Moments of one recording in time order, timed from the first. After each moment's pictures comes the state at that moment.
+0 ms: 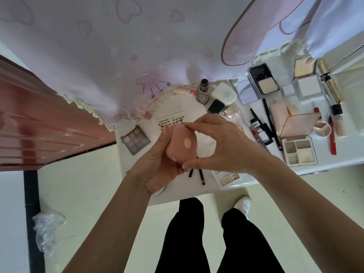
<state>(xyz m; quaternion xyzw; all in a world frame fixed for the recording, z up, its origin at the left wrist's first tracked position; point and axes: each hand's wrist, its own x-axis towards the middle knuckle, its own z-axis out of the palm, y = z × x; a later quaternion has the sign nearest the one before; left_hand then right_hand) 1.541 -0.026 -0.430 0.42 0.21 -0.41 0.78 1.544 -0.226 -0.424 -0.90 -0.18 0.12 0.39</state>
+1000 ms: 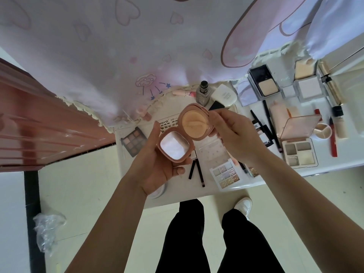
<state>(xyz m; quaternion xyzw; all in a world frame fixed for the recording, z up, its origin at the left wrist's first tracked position) 1.548 -0.020 -0.431 0.43 0.22 -0.42 0.77 1.553 -0.237 -0.435 -0.82 0.03 0.08 0.56</state>
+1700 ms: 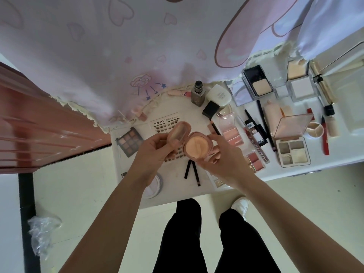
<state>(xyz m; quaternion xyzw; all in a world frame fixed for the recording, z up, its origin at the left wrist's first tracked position) 1.550 -0.023 -0.463 0.68 0.20 -0.27 0.65 1.503 -0.233 -0.483 -0.85 0.10 0.20 0.47</state>
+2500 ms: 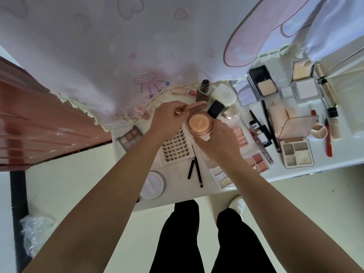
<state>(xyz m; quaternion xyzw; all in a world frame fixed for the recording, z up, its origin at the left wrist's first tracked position) 1.641 -0.048 -0.501 0.89 -0.02 -0.17 0.43 1.560 -0.199 -0.507 -0.93 0.16 0.11 0.30</state>
